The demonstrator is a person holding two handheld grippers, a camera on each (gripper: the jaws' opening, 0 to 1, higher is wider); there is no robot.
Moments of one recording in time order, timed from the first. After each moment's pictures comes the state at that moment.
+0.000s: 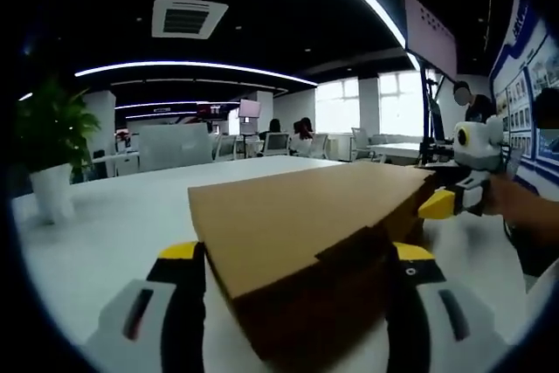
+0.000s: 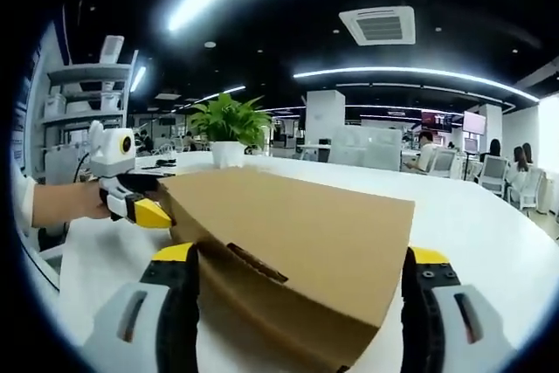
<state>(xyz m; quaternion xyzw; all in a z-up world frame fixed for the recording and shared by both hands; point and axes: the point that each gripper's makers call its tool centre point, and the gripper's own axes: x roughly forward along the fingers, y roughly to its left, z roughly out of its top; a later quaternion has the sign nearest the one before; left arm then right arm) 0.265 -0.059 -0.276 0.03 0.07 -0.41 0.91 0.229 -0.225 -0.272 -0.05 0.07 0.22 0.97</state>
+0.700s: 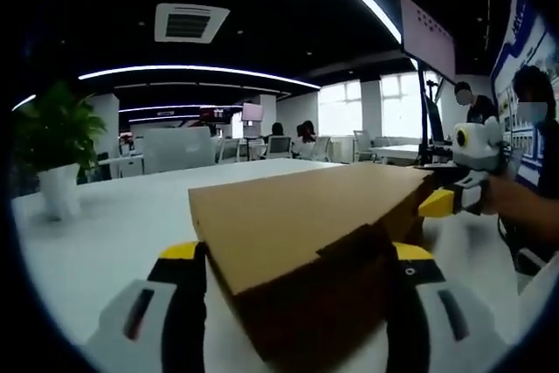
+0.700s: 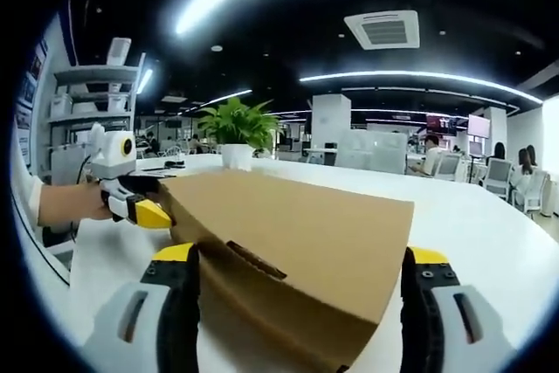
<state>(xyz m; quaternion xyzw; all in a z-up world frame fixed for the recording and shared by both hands) 0.235 -0.057 -0.274 0.03 0.06 -0.39 0.92 0.214 -0.223 -0.269 -0.05 0.07 0.24 0.97</state>
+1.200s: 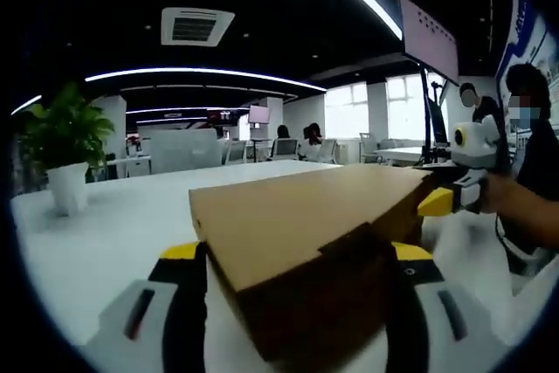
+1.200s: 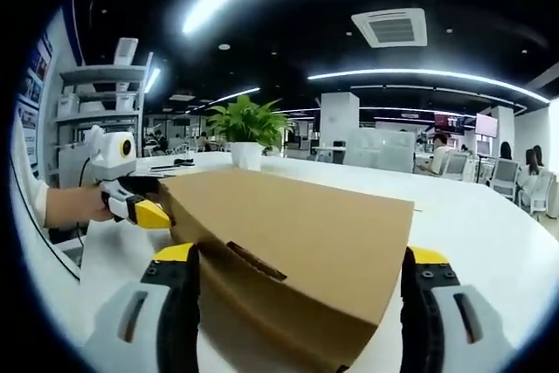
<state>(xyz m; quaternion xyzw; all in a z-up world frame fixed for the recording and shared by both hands) 0.214 -0.054 -0.274 0.03 0.06 -0.38 0.92 0.205 -0.223 -0.270 -0.05 0.07 0.26 0.96</state>
